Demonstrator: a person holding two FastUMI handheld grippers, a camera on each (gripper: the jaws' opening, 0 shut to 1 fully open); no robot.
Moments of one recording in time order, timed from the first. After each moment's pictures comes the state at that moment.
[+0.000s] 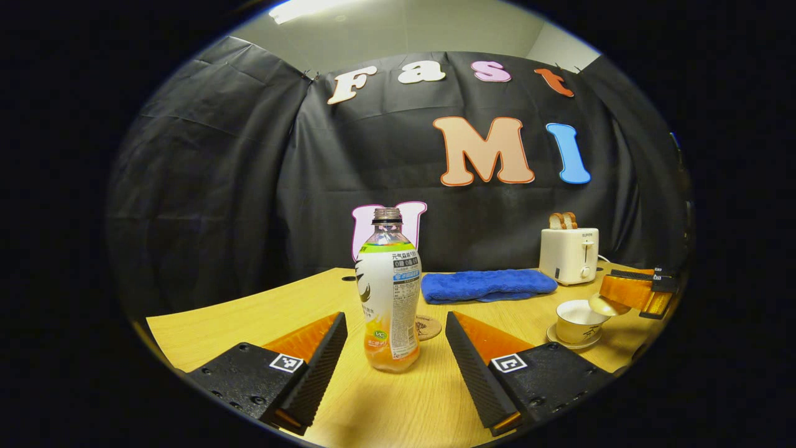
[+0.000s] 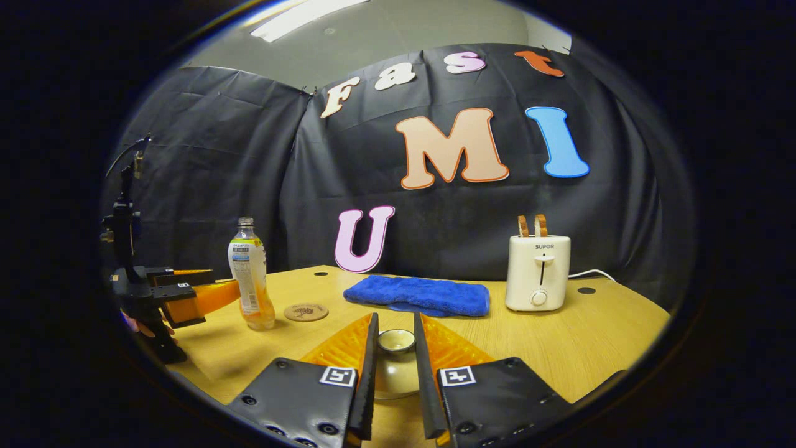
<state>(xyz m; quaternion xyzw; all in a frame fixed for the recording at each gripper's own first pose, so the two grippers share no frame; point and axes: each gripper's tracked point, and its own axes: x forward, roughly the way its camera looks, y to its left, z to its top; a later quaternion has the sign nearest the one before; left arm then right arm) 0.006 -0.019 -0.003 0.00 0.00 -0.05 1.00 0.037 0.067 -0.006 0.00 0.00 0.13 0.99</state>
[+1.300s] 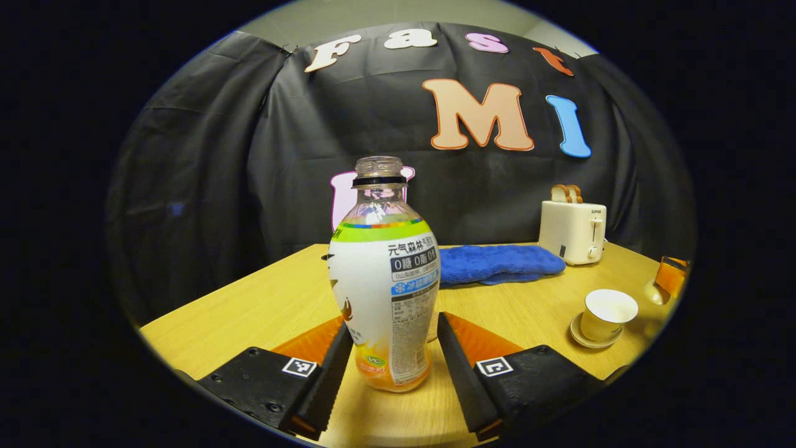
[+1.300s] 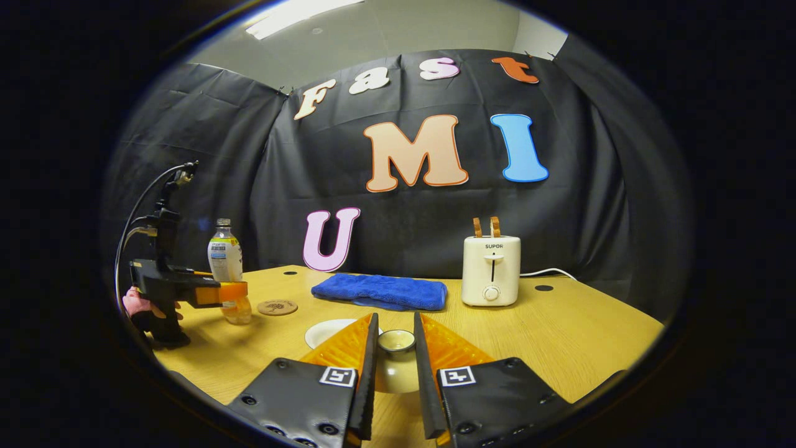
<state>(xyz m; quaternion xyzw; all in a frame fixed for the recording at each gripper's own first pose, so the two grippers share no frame) 0.070 -0.028 -0.036 0.01 0.09 -0.10 0.99 0.014 0.023 -0.003 0.00 0.00 0.06 1.00</state>
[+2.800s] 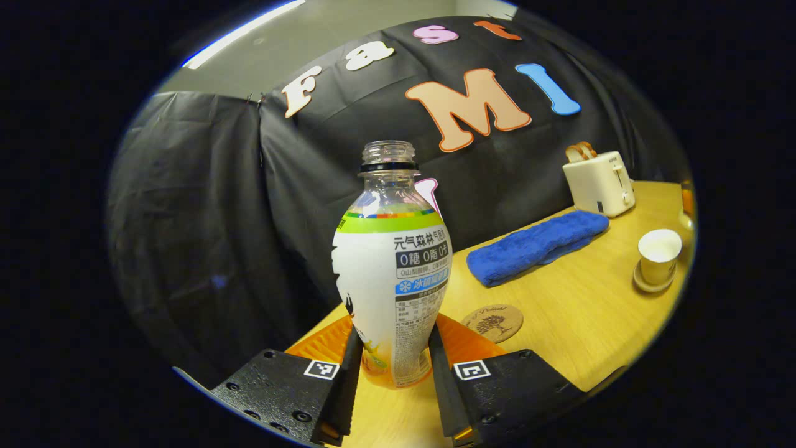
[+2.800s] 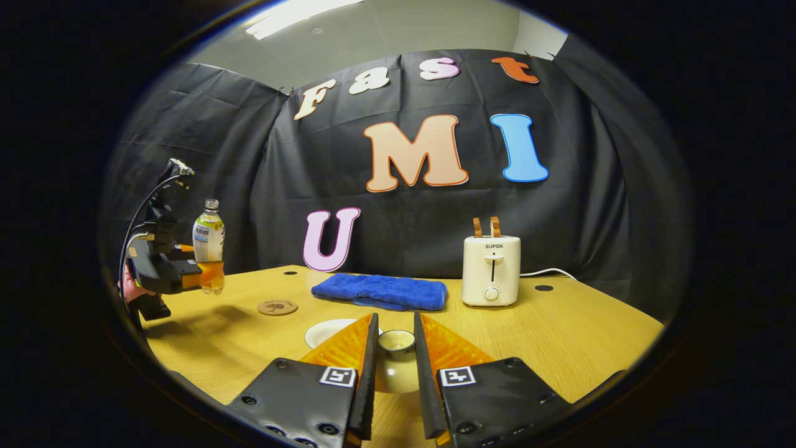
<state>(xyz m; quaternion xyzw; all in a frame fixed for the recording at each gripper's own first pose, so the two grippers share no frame) 0.075 0.044 0.008 0.22 0.03 -0.02 0.97 0.014 0.023 -0.003 0.00 0.00 0.06 1.00</state>
